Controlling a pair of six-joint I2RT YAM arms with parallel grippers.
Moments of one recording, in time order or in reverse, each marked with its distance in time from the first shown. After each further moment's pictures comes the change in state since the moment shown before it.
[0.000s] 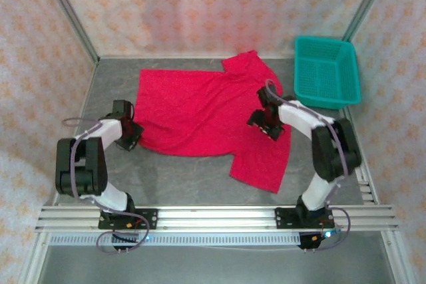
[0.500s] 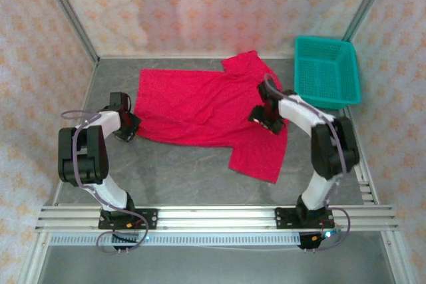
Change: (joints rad) left arm 0.031 0.058 0.068 0.042 0.011 0.024; right arm 0.035 -0.138 -0.044 -0.109 0.048 -0.061
